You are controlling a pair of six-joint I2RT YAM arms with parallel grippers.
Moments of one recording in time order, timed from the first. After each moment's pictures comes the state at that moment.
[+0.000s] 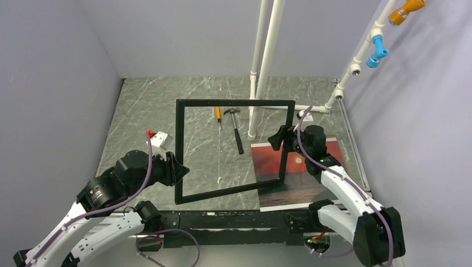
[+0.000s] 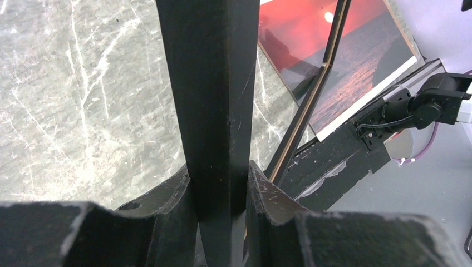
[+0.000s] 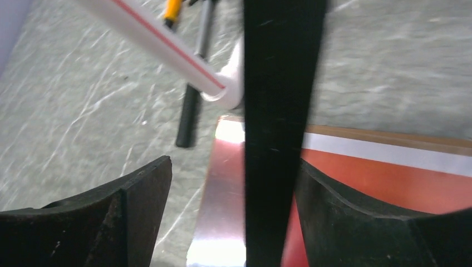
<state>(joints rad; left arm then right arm) -0.81 0.50 0.90 -0.88 -0.08 -0.47 0.25 0.96 0.50 0.05 -0.20 0.34</state>
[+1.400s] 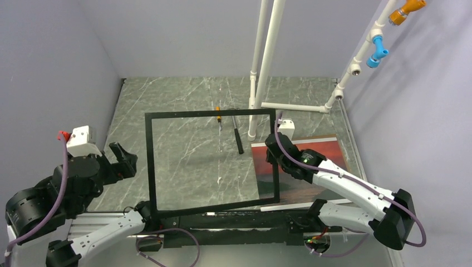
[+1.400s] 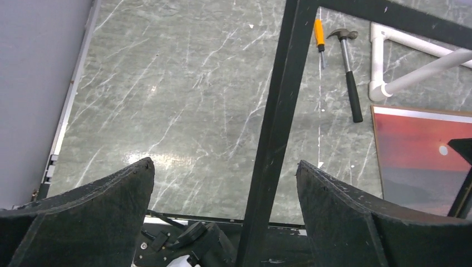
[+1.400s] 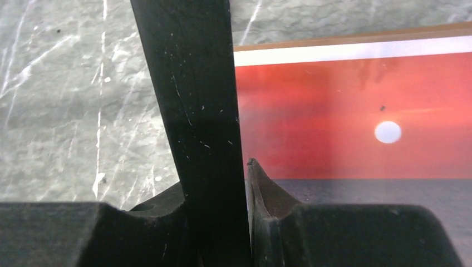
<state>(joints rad) -0.81 0.60 1.51 -1.52 -0.69 -0.70 0.84 1.03 0.78 -0.52 0.48 0.64</state>
